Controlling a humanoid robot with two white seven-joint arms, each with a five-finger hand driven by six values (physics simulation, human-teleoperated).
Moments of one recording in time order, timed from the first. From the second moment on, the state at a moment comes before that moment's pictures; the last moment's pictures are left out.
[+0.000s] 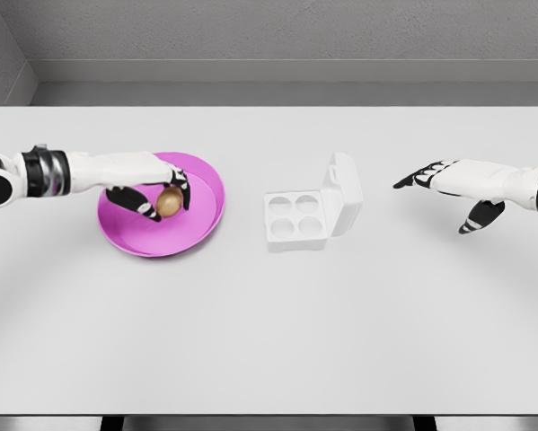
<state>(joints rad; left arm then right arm) -0.84 0.74 -0.91 -1.30 -0.10 -0.50 -0.59 -0.66 -0.98 0.76 -1.51 0.23 -0.33 0.56</state>
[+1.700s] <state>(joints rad) -0.79 0.22 -0.68 -1.07 -0.10 -0.52 -0.59 -0.66 -0.98 0.76 -1.51 0.23 -0.33 0.56</state>
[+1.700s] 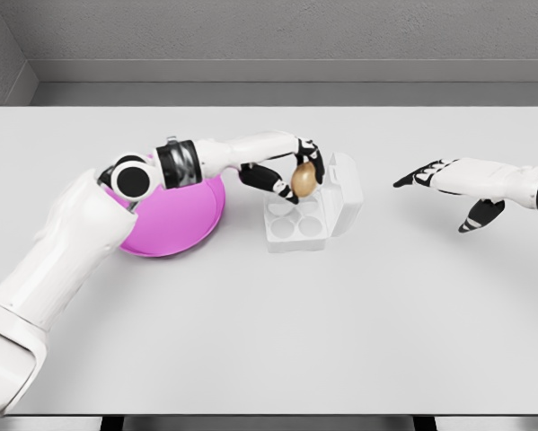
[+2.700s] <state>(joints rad) -0.75 0.10 -0.59 -0.89 -0.10 -0.56 -0.45 -0.66 -0.98 0.76 -1.51 0.23 -0.33 0.56</state>
